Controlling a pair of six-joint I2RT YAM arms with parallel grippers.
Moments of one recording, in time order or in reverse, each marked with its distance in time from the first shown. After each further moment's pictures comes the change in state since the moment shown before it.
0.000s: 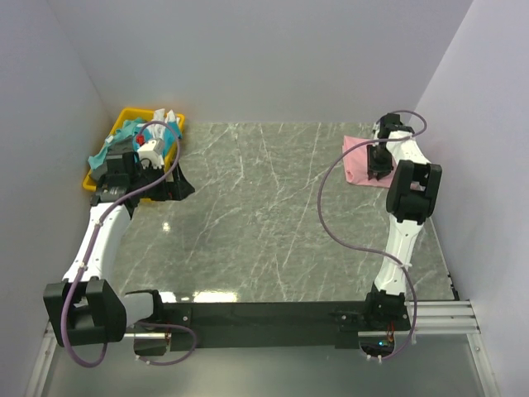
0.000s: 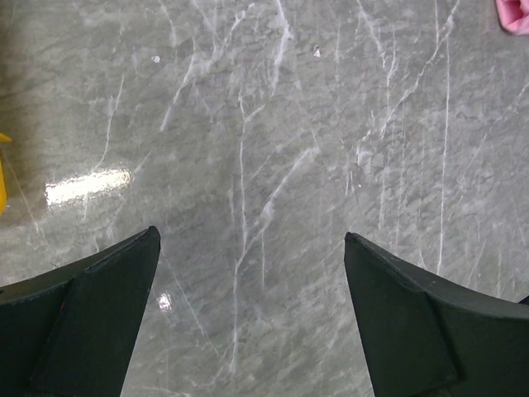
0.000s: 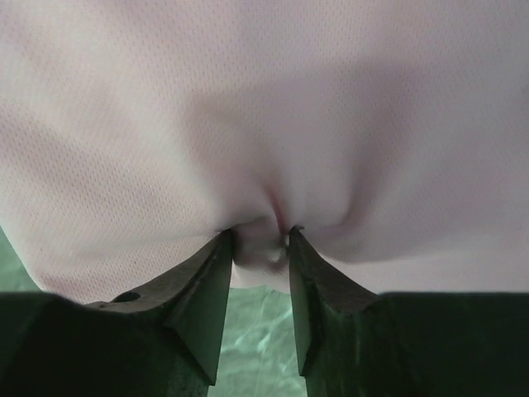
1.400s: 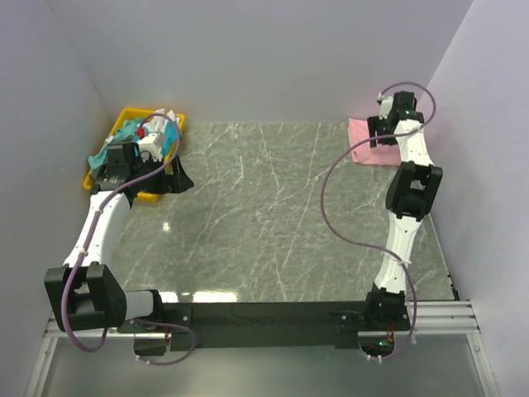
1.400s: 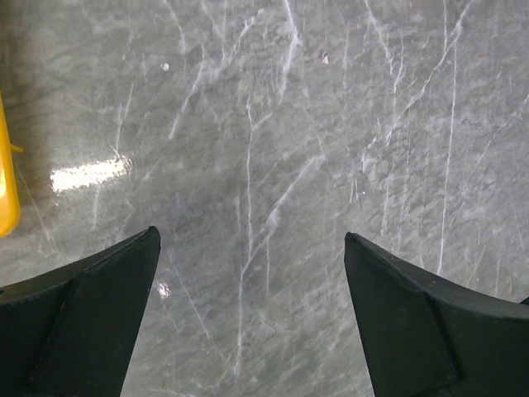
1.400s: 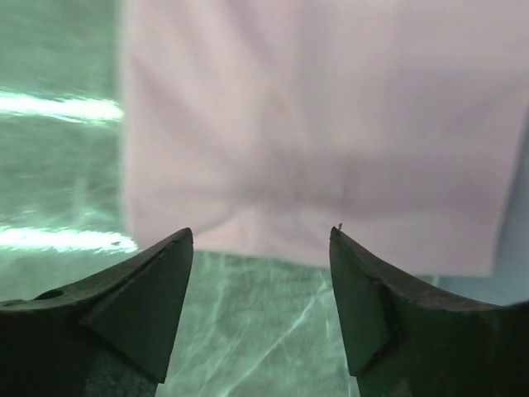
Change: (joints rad) left arm 0.002 0.096 0.087 -0.043 -0.010 0.007; right arm -0.033 0.151 0.378 0.098 -0.106 -0.226
